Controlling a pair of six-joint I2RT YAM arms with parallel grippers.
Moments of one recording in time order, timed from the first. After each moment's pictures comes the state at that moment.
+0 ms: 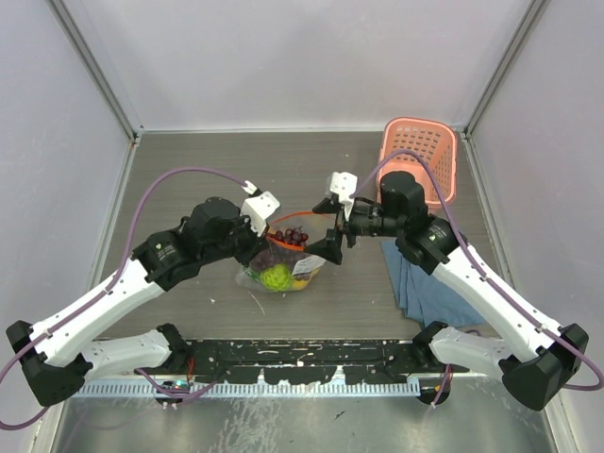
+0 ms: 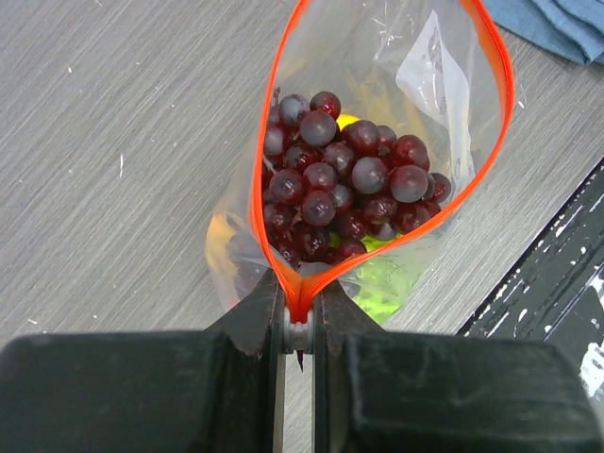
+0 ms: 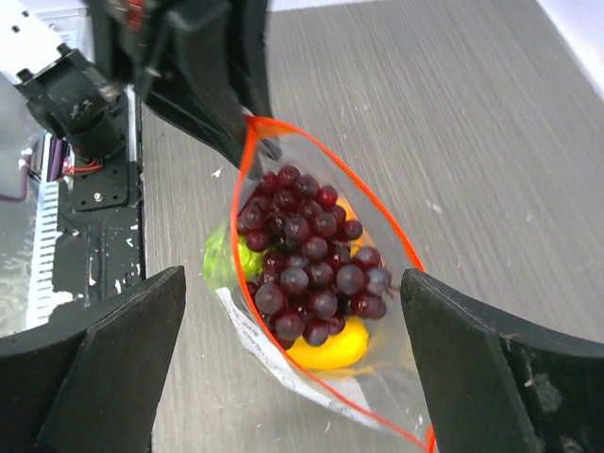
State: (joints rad) left arm -0.86 1.02 1.10 -0.65 -0.02 0.03; right arm 0.62 1.06 1.06 -0.32 -0.68 -0.22
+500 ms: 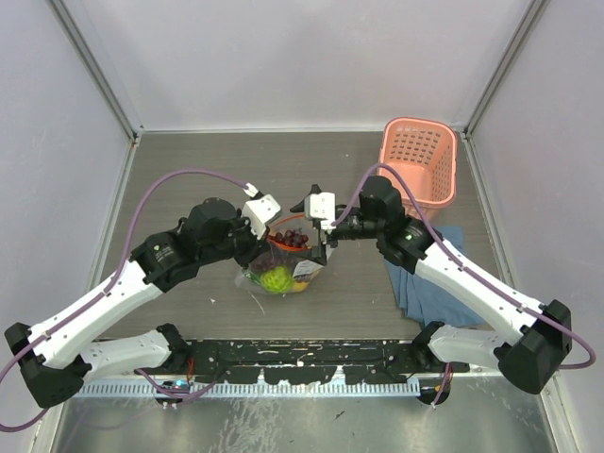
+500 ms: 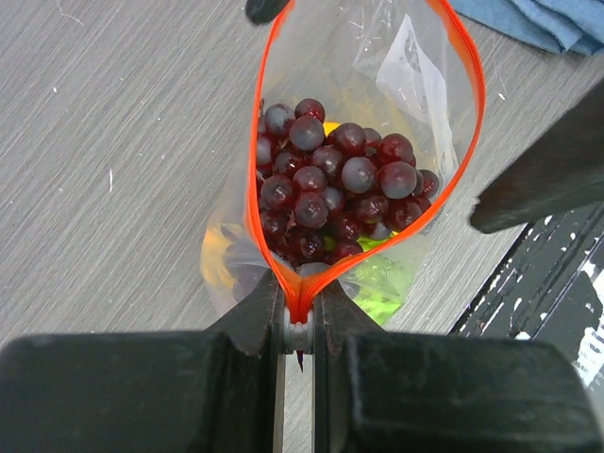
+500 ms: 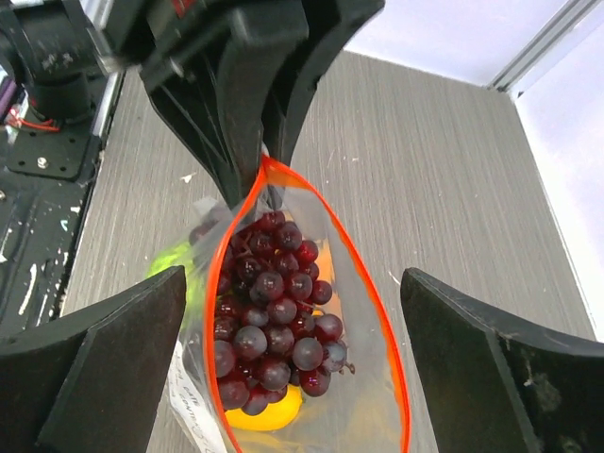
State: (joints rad) left arm -0.86 1.01 1.09 -0.64 0.03 0.06; right arm 0.72 1.14 1.02 -0.13 -0.73 -0.50
